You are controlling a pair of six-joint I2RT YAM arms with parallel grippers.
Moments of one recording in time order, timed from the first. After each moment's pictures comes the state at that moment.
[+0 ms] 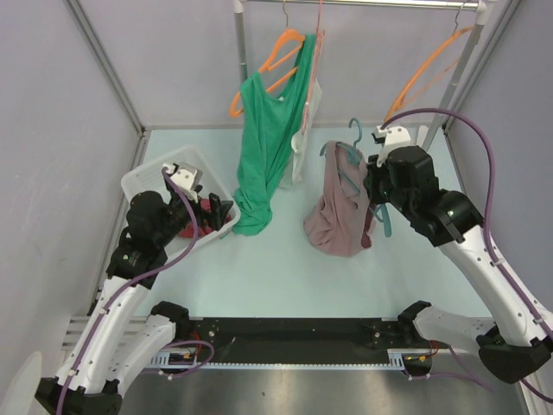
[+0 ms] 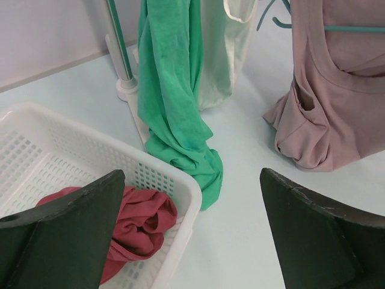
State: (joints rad) left arm -0.29 0.71 0.81 -0.29 0.25 0.03; right arm 0.57 1.06 1.37 -0.81 0.26 0.17
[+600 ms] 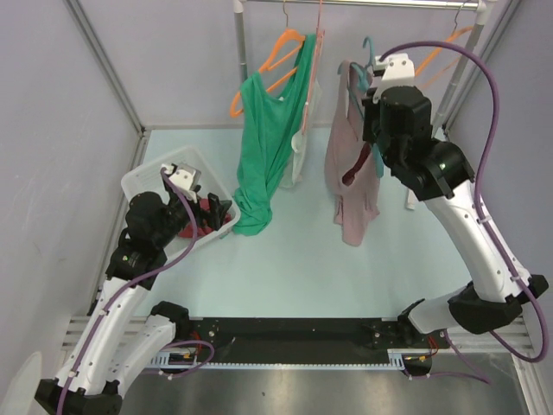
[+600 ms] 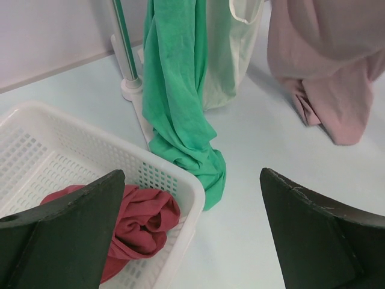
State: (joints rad) left arm -0.29 0.70 0.80 -0.30 0.23 0.03; right arm 0.61 1.38 1.88 -0.75 0.55 0.07
